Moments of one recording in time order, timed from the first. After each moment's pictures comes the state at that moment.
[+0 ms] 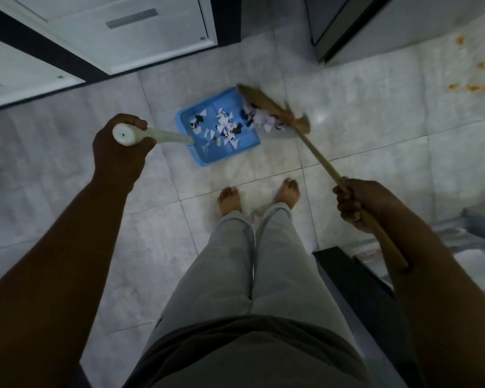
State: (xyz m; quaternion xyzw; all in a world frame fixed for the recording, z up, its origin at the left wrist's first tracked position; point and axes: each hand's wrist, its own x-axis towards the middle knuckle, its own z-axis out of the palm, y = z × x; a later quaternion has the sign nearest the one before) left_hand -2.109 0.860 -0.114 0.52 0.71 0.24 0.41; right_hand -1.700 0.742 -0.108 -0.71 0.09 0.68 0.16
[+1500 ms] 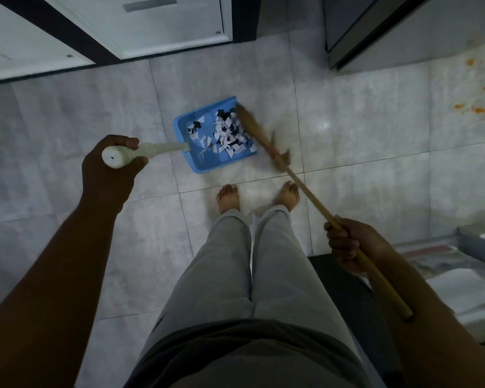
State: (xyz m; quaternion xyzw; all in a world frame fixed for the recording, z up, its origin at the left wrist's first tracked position) left_hand -2.152 0.799 -0.117 0.46 0.73 0.28 0.43; right_hand -1.712 0.679 -0.109 -0.56 0.21 0.78 0.20
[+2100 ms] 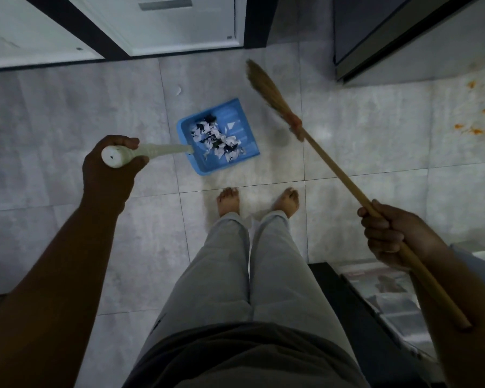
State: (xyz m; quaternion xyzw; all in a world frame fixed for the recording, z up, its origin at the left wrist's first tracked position) left_hand -2.157 0.797 -0.111 0.43 0.73 0.31 0.43; right_hand -1.672 0.732 -0.084 -0.55 0.14 0.80 0.22
